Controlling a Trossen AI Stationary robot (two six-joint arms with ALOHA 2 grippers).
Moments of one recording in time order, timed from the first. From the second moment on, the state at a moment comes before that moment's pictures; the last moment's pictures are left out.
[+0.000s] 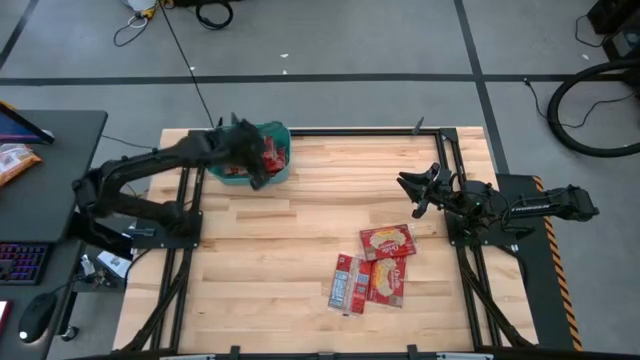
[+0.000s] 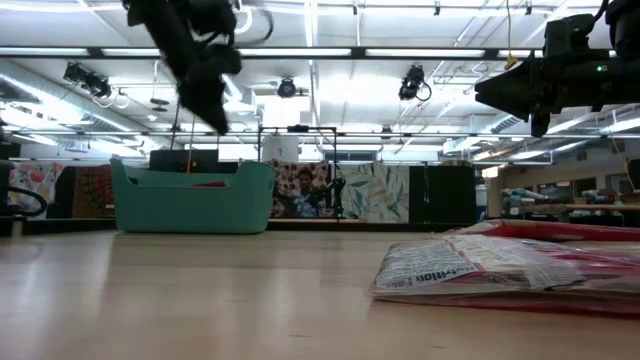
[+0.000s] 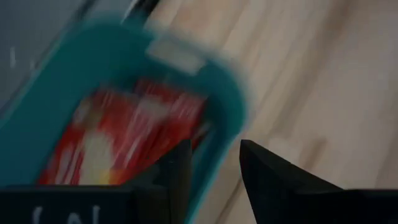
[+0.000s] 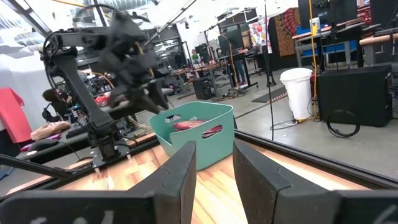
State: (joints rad) left arm 0.48 1.24 1.01 -0.68 -0.11 0.03; right arm -0.04 0.30 0.01 0.43 0.44 0.21
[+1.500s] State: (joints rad) left arm -0.16 2.21 1.54 -0.17 -0.32 0.47; right arm -0.04 0.30 0.01 0.43 0.44 0.21
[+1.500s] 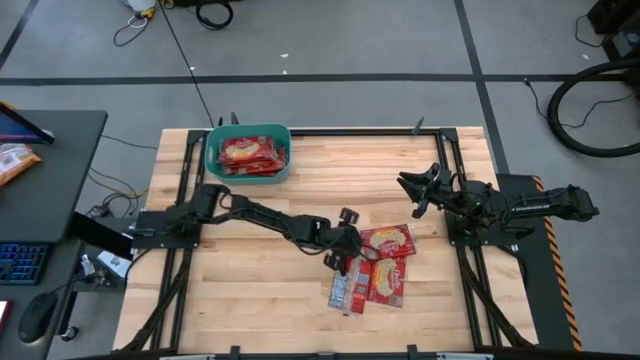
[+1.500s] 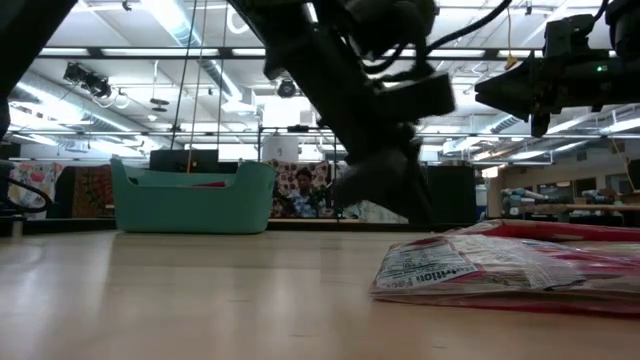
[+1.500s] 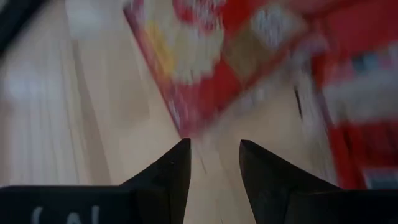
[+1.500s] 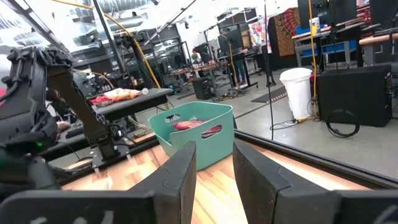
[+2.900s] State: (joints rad) left arm -0.17 2.03 1.54 -0.44 -0.66 0.64; right arm -0.04 0.30 0.01 0.43 0.44 0.21
